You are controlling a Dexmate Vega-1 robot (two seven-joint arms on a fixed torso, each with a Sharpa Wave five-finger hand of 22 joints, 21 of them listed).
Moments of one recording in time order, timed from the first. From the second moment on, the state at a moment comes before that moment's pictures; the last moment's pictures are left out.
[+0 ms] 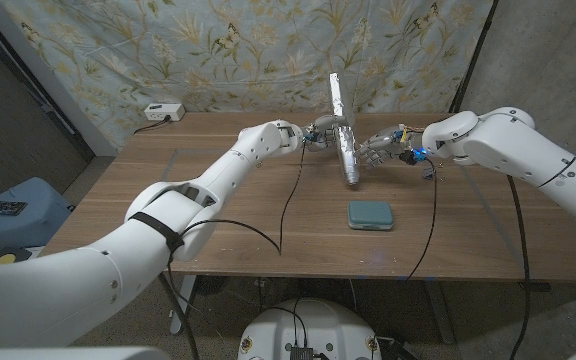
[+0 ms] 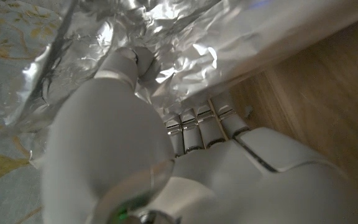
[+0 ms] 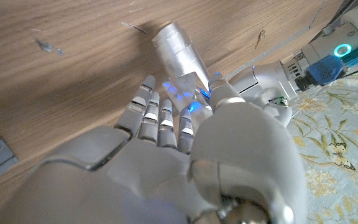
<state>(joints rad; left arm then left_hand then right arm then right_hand) 0.28 0.03 0.52 -0.95 -0.82 0.51 0.01 1.27 0.00 0.37 -0.16 0.95 0.65 0.11 0.70 0.52 0.62 0.06 0.68 0.99 0.66 -0.03 0.69 0.67 0.45 0.02 1.09 0.18 -0.54 -0.97 -0.57 -2.04 0.63 -0.88 0.08 1.10 0.13 0.28 -0.16 0.18 0.26 0.14 0.23 0.19 0.27 0.18 0.24 0.22 0.26 0.13 0.27 0.23 0.44 0.08 0.21 0.17</state>
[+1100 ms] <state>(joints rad) 0.28 0.05 0.52 -0.93 -0.86 0.56 -0.03 1.27 0.00 0.37 -0.16 0.95 0.65 0.11 0.70 0.52 0.62 0.04 0.64 0.94 0.66 -0.03 0.64 0.62 0.42 0.03 1.07 0.18 -0.54 -0.96 -0.60 -2.16 0.51 -1.08 -0.08 1.09 0.17 0.31 -0.13 0.18 0.84 0.03 0.37 0.20 0.90 -0.02 0.39 0.25 0.94 -0.13 0.49 0.23 1.01 -0.12 0.43 0.18</state>
